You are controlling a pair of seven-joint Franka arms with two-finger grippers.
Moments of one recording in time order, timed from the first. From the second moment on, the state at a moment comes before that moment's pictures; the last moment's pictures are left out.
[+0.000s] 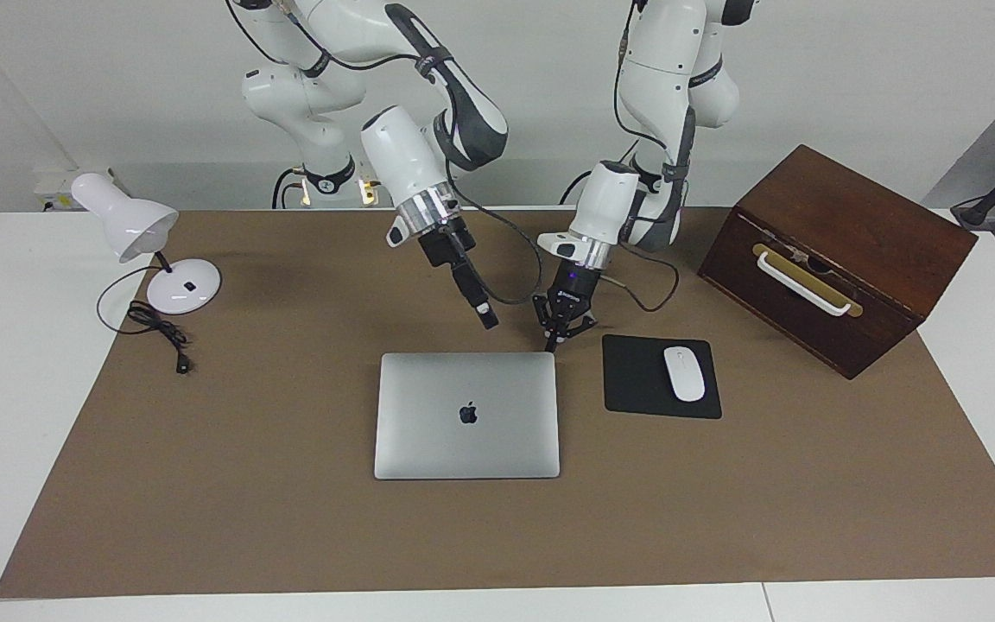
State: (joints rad) left arm -0.70 0.28 0.08 -2.45 -0.04 3.49 0.09; right arm 0.26 0.14 0.44 -2.18 1.11 3.29 0.81
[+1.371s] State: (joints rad) left arm -0.68 0.35 0.09 -2.37 -0.04 3.49 0.06; right arm 0.26 0.18 0.43 -2.20 1.22 3.30 0.69
